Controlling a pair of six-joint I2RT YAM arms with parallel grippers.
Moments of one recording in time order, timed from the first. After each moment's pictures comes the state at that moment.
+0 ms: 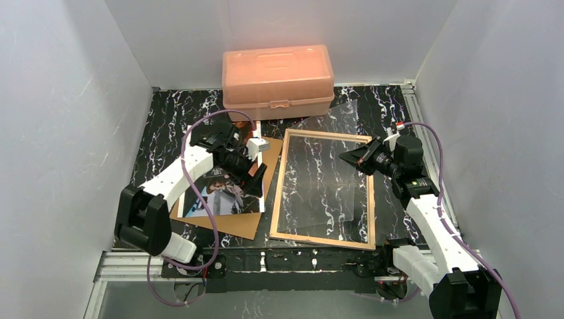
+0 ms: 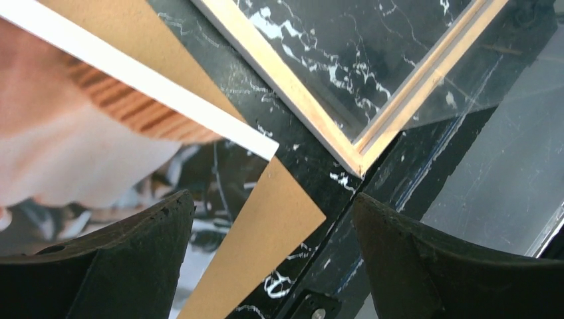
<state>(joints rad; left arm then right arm) -0.40 1.44 1.09 -0.90 0.60 0.31 0.15 0.90 0.66 -0.16 -0.54 1.01</state>
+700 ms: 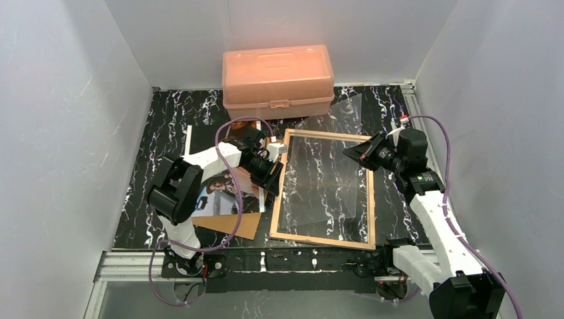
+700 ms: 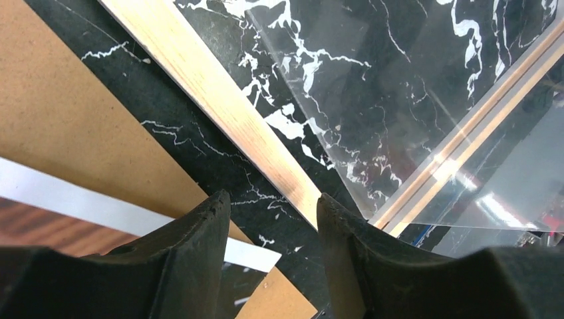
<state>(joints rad) -0.53 1.77 1.11 -0.60 0.57 0.04 0.15 0.91 0.77 -0.31 -0.48 0.94</state>
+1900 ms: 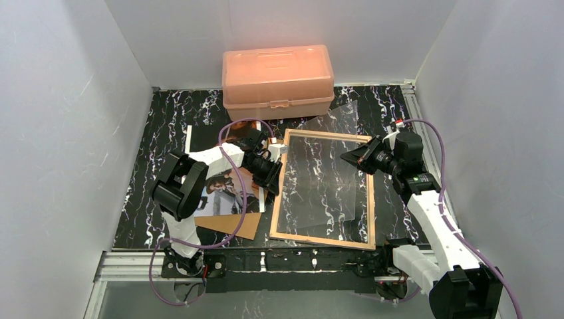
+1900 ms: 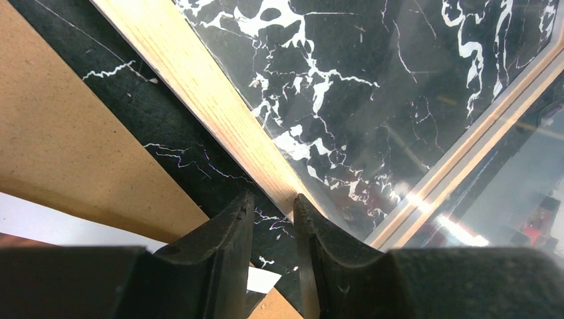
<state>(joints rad) -0.54 1.83 1.11 -0.53 0.58 -0.02 0.15 0.93 0.72 -0.26 -0.52 0.94</state>
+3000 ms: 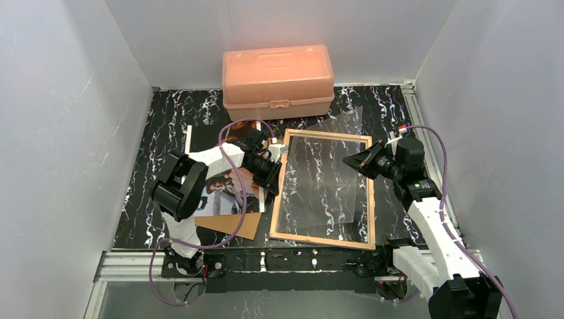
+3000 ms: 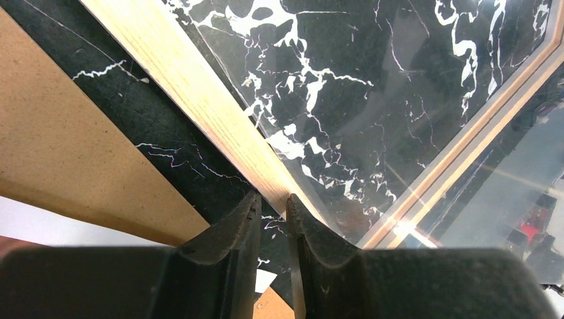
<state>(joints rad) -0.54 1.82 1.11 -0.53 0.59 -0.03 0.15 0.86 0.66 -0.27 -0.49 0.96</state>
